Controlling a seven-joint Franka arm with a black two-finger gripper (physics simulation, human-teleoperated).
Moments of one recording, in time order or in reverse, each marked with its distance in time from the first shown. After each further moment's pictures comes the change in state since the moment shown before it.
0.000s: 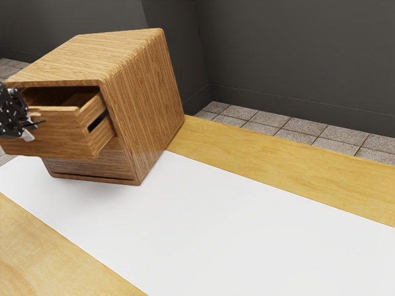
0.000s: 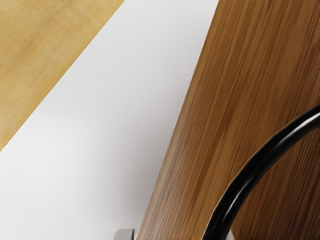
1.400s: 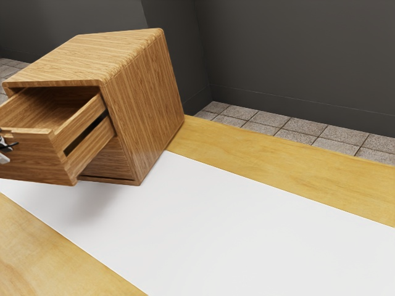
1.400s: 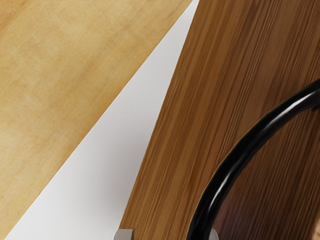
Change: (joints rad) arm -0.014 -0.305 0.037 -0.307 0.043 0.076 0.004
